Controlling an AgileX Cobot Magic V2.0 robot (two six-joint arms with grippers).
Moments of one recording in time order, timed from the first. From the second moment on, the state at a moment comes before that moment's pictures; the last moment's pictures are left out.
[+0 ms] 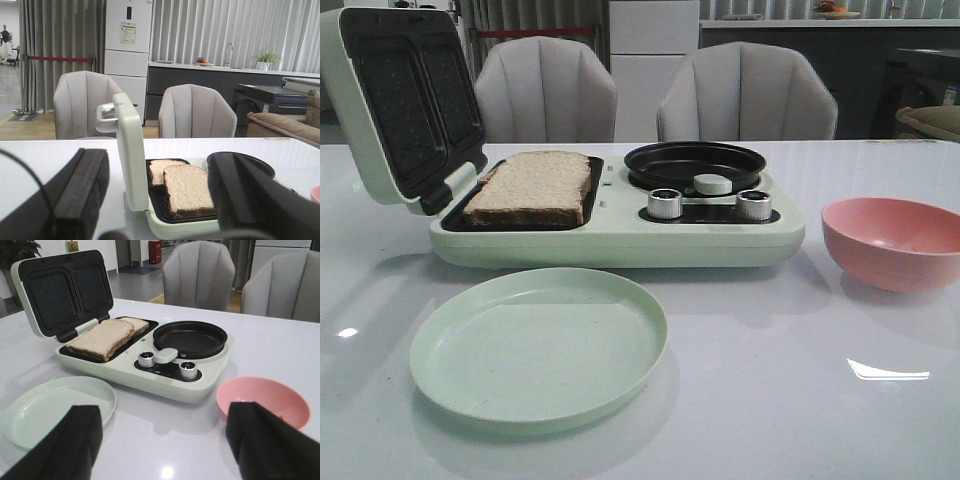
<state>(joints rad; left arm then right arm) -0.29 0.01 -0.25 0.24 0.17 -0.35 0.44 0.12 -0.18 0.06 0.21 0.02</state>
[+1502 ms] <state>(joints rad) -0.29 0.67 -0.75 0.25 0.31 -0.35 0.44 0.12 -0.17 0.06 0.21 0.02</state>
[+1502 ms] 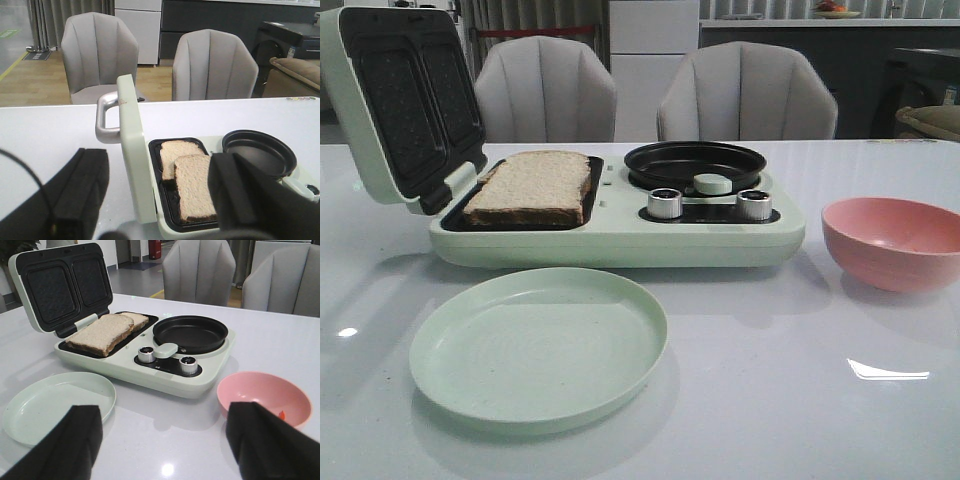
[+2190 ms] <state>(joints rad) -0.28 1.13 -1.14 0.22 0.46 -0.35 0.44 0.12 -0.17 0.06 0.21 0.02</state>
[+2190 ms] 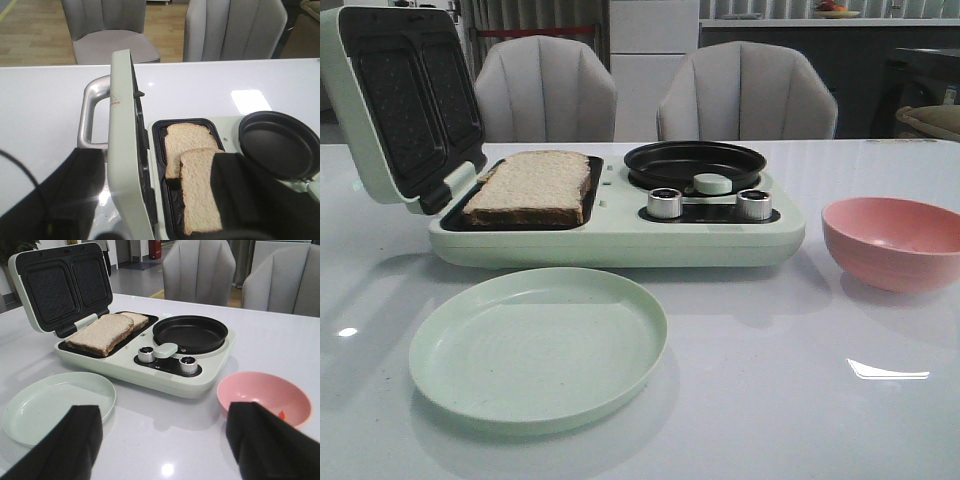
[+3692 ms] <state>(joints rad) 0.26 1.62 -1.34 -1.03 0.67 0.43 0.44 0.12 -0.17 0.06 0.21 0.02</state>
